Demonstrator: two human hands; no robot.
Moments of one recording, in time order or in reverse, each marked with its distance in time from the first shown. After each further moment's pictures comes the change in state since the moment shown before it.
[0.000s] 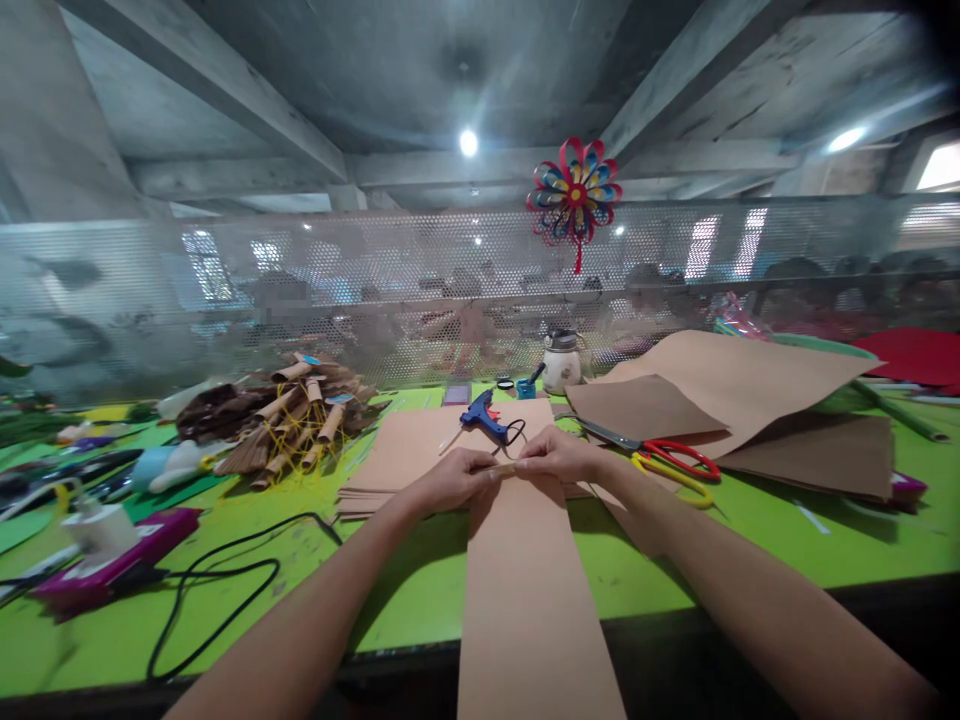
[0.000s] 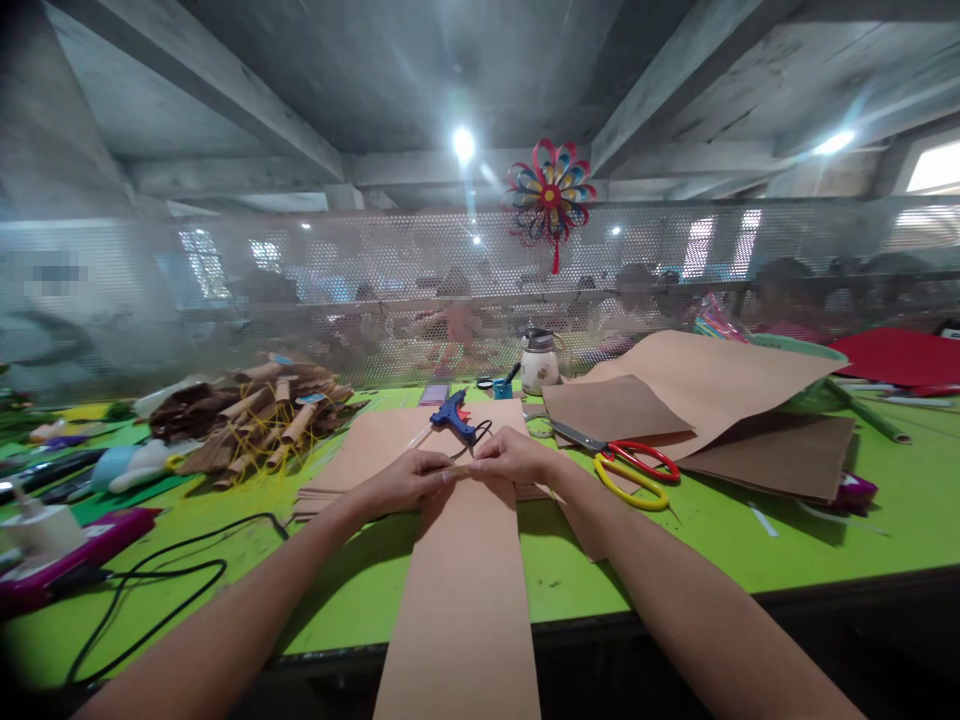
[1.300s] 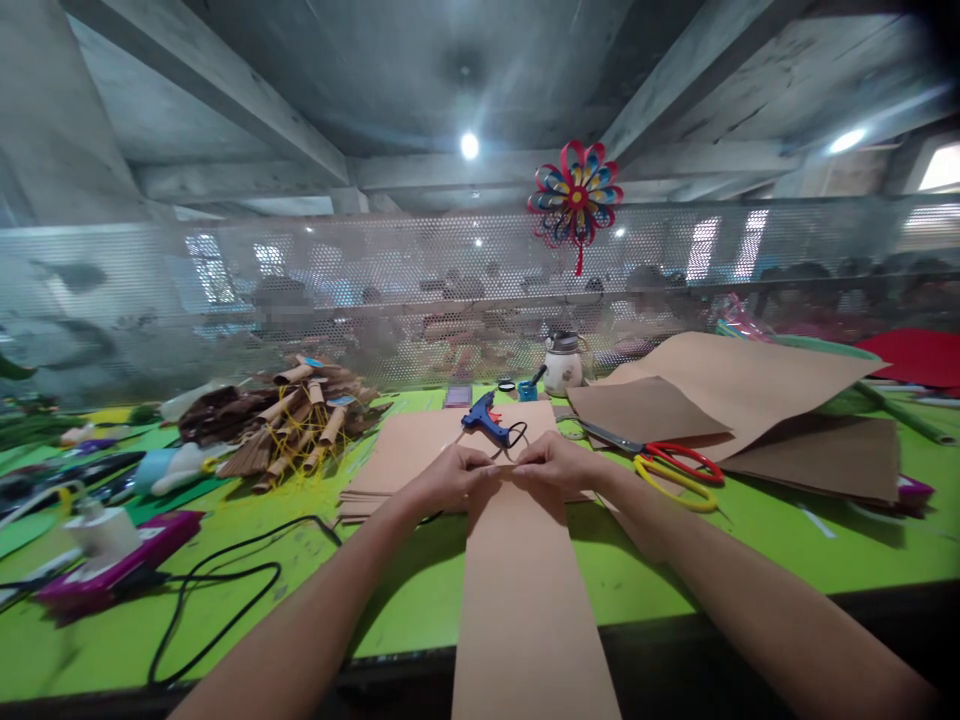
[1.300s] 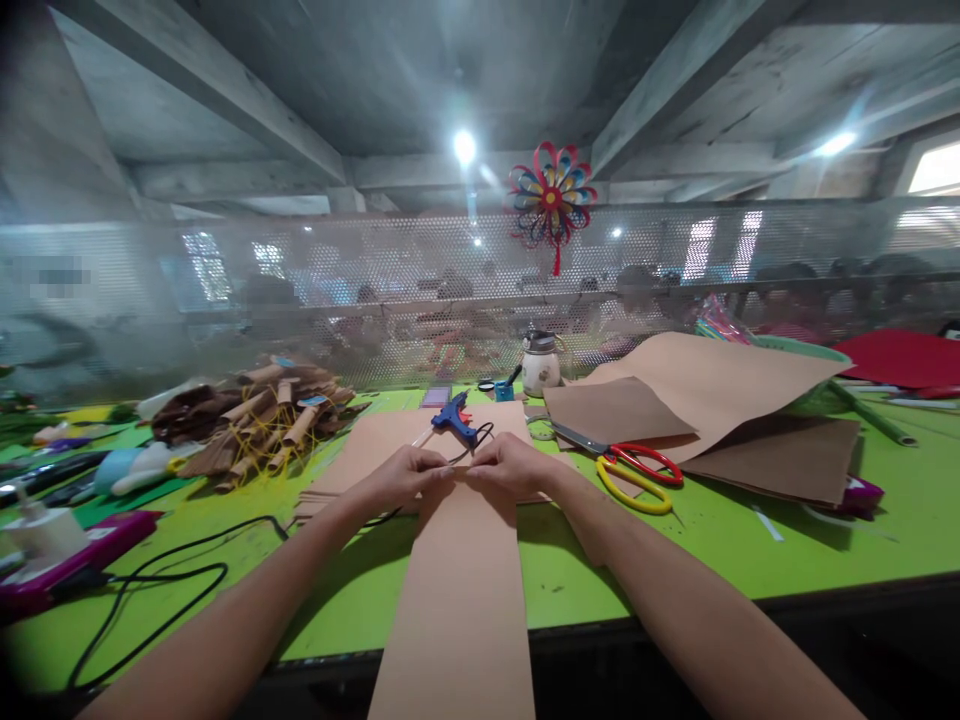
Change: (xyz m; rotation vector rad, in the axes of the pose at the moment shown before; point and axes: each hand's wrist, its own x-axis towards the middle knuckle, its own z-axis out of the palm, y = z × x) left_hand 0.000 0.004 -0.005 -0.129 0.064 -0.046; right_hand 0.000 -0.008 0.006 -0.121 0.027 -0.048
